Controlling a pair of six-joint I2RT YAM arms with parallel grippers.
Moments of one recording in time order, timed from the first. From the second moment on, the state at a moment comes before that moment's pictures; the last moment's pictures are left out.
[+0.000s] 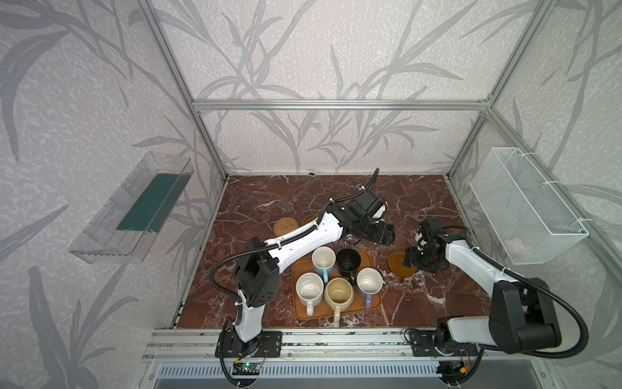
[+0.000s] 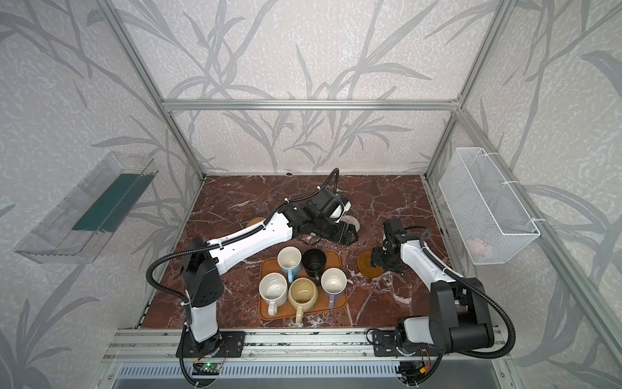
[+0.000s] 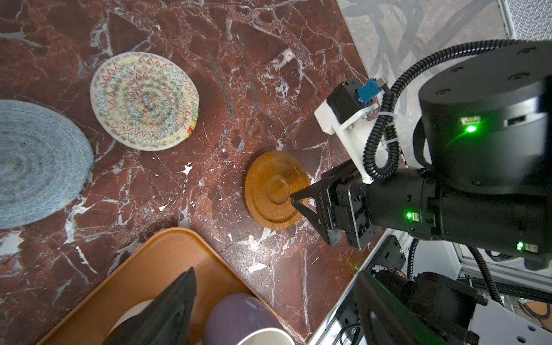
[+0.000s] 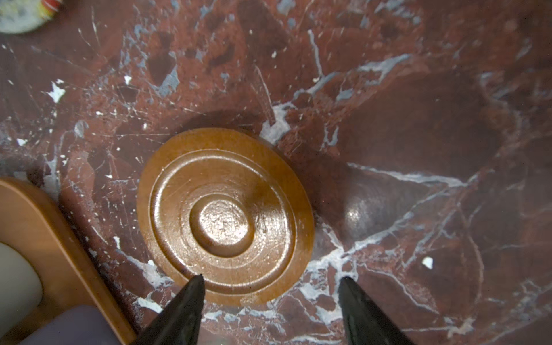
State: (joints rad) left arm -0.90 1.92 1.75 -0.70 0.25 -0.52; right arm 0.11 1.37 0.77 -0.76 -0.10 0.34
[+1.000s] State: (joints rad) left arm -0.89 1.94 1.74 -0.64 0.25 -0.53; right arm 0.15 1.57 0.87 -0.75 -0.04 0.30
